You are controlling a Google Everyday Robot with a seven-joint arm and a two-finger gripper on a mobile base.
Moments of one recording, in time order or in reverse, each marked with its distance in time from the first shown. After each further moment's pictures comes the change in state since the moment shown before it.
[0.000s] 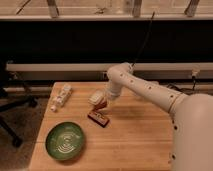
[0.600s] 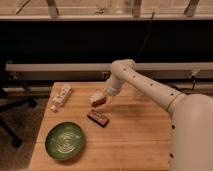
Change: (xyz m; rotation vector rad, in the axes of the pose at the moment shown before) arm -0.009 -0.025 -0.011 0.018 -0.089 -0.034
